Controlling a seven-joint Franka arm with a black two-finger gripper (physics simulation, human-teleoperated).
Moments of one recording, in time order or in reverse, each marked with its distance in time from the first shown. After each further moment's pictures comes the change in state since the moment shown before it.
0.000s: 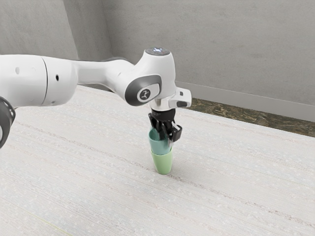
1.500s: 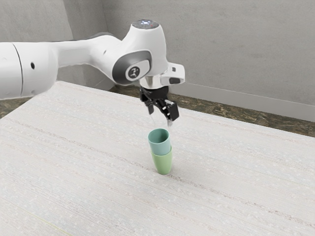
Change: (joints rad) arm 0.006 -0.148 0.014 0.008 -0.017 -0.060 0.005
